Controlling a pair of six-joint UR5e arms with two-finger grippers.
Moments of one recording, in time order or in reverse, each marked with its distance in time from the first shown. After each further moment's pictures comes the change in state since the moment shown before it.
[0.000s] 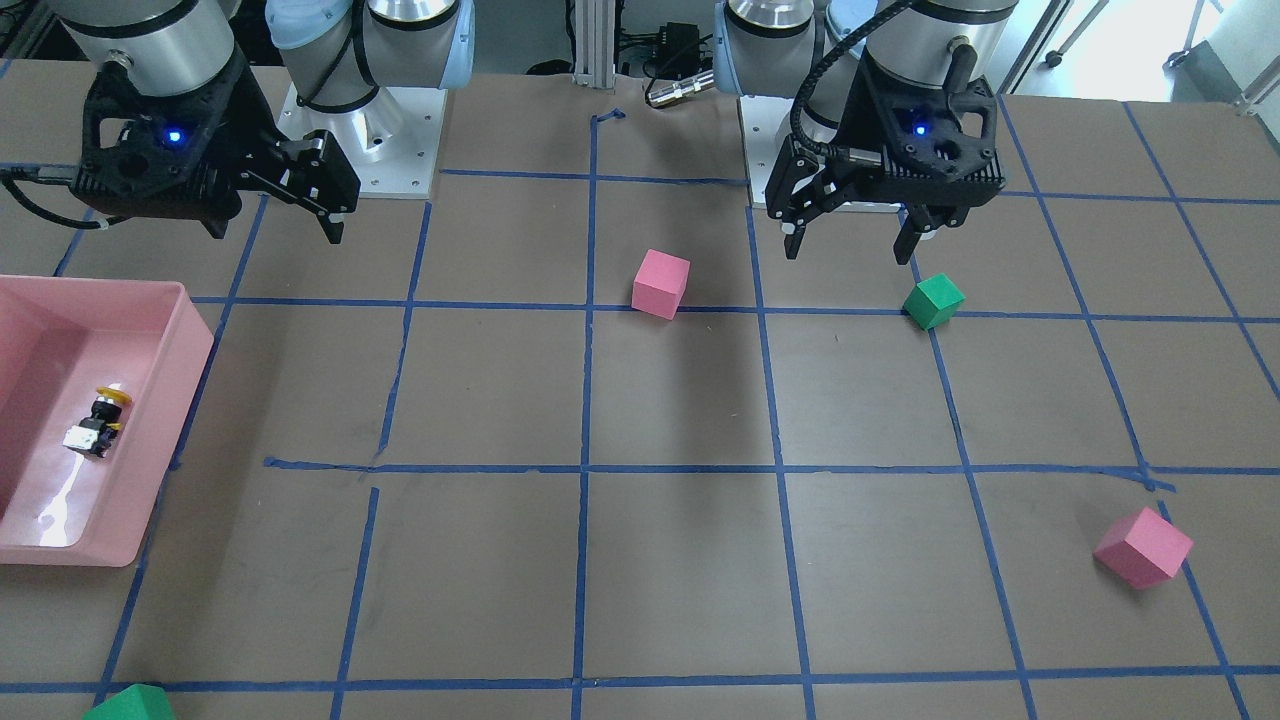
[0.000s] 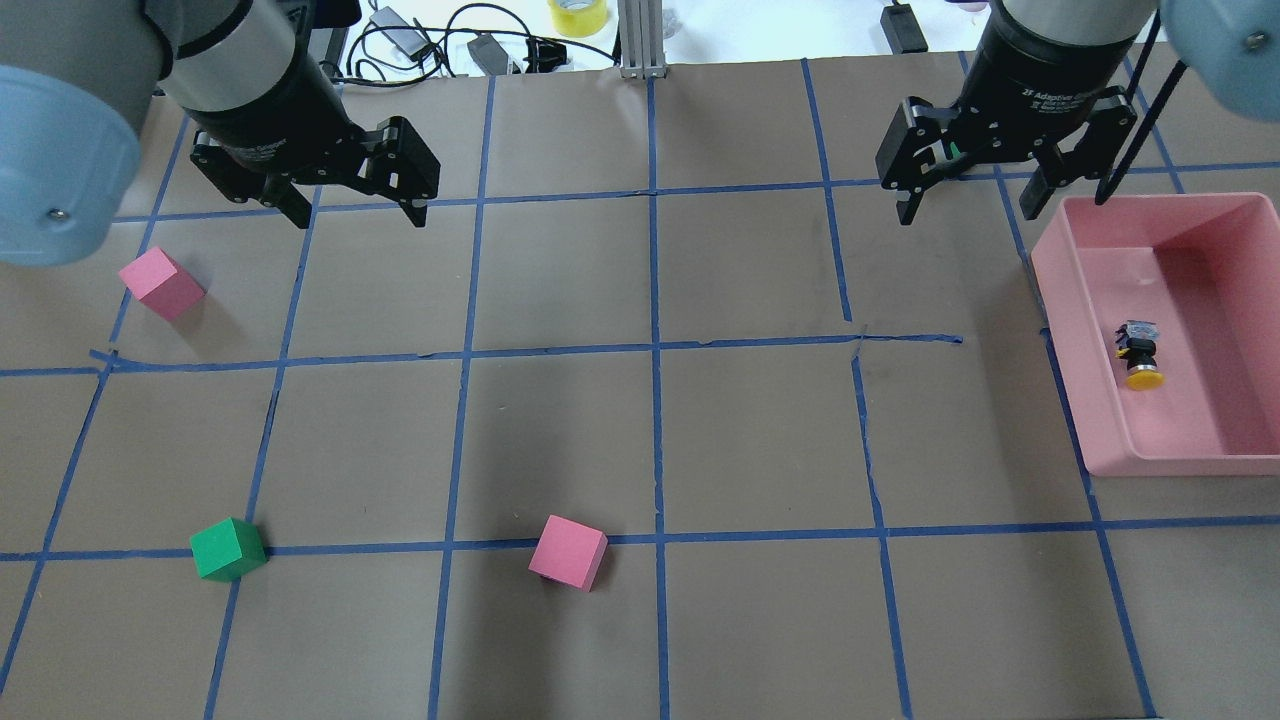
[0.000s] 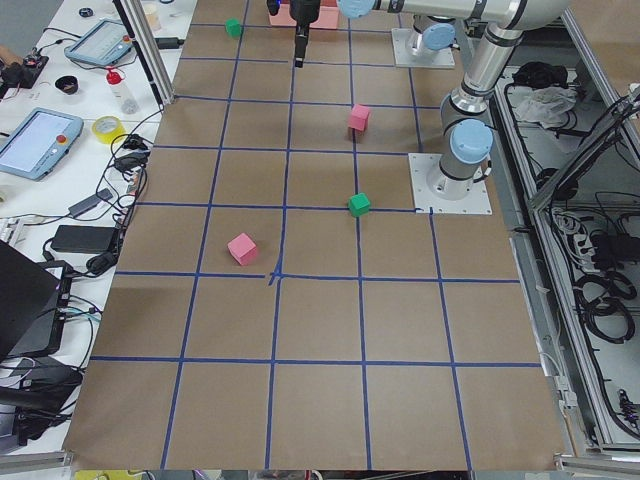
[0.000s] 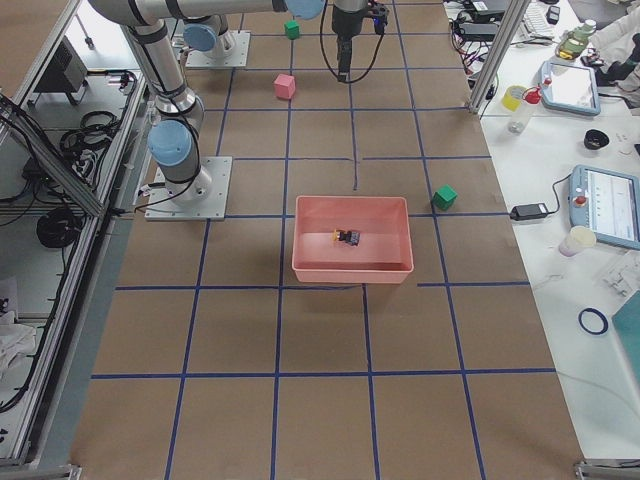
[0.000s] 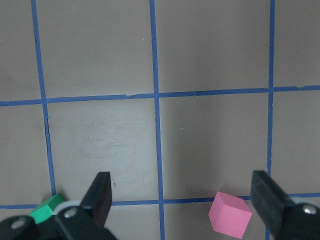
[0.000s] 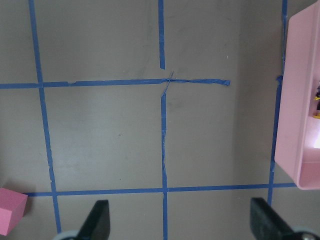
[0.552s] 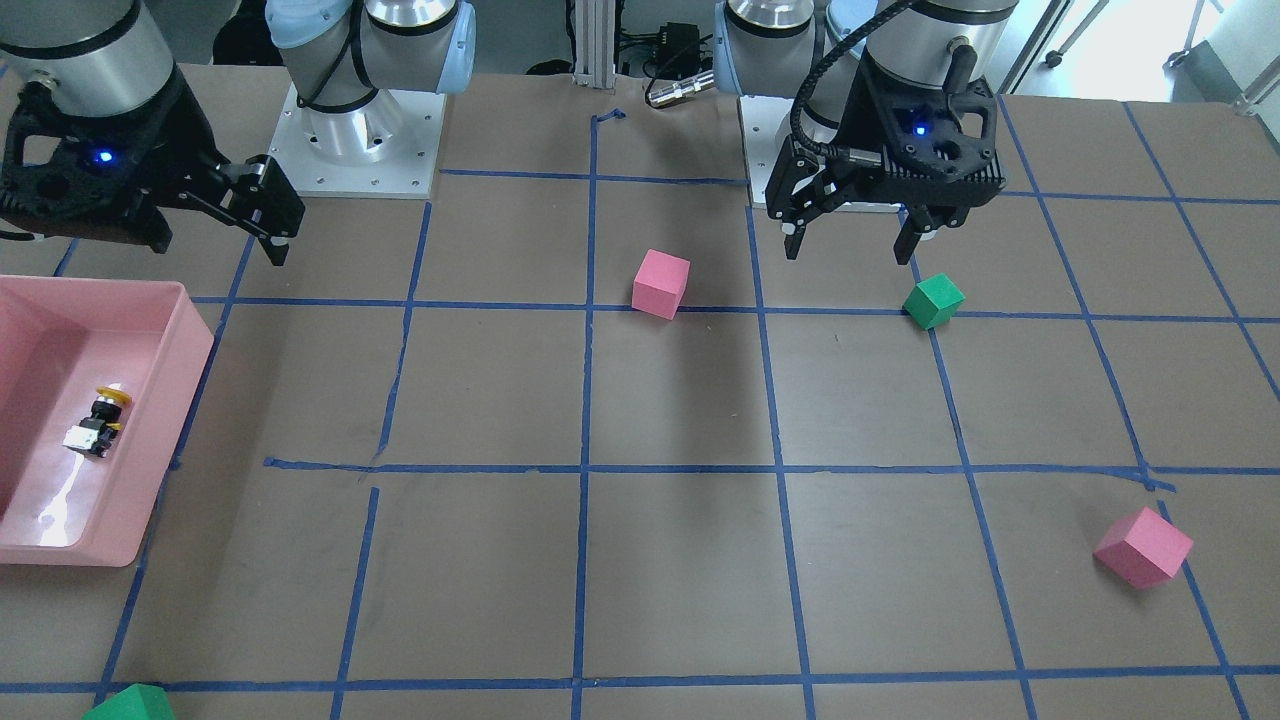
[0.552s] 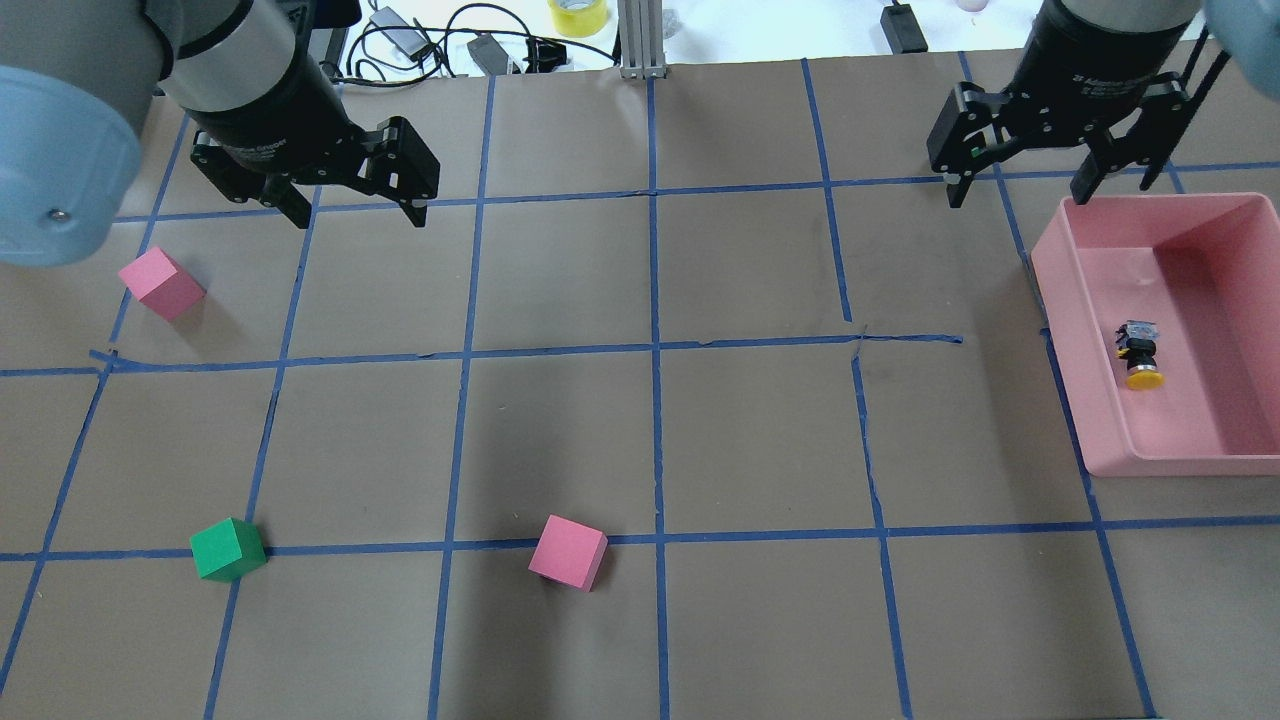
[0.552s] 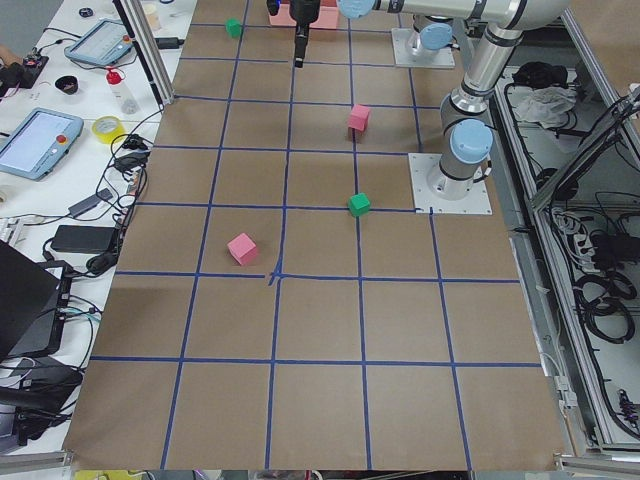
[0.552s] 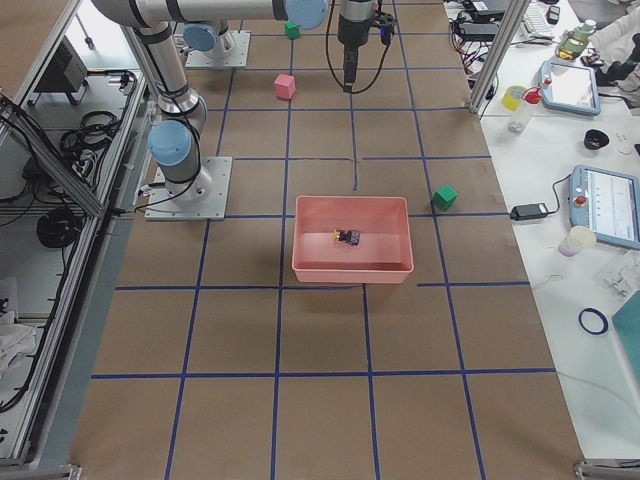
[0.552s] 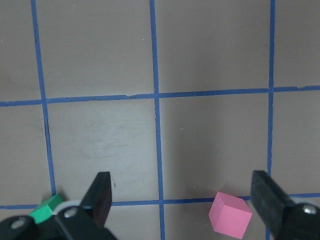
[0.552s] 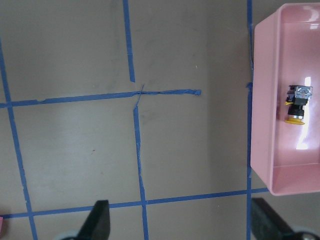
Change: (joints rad) left arm 0.000 0.000 0.000 0.001 0.001 0.001; right arm -0.098 0.013 0.010 -0.032 -0.041 -0.017
